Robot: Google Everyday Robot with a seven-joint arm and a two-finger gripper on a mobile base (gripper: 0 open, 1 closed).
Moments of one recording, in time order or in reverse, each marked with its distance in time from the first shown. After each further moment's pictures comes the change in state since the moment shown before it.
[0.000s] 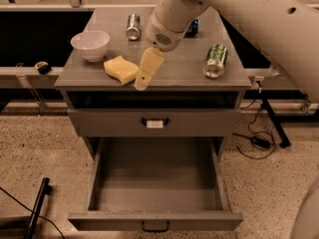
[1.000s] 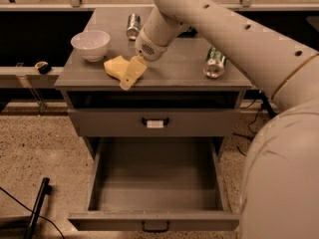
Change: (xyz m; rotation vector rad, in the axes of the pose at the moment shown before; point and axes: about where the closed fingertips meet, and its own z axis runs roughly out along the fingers) arm -0.013 -0.028 0.078 -0.054 -0.064 0.186
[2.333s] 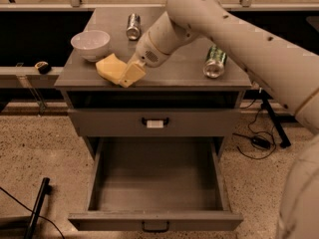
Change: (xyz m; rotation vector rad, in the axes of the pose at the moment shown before) arm -0.014 0.029 -0.003 -0.050 -0.180 -0.086
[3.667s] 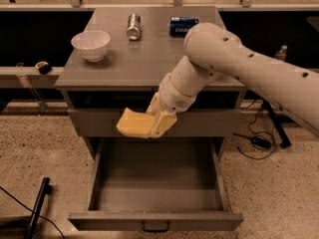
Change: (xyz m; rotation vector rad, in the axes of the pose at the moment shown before) arm 0.123 0.100 -0.007 -0.206 0.156 -0.343
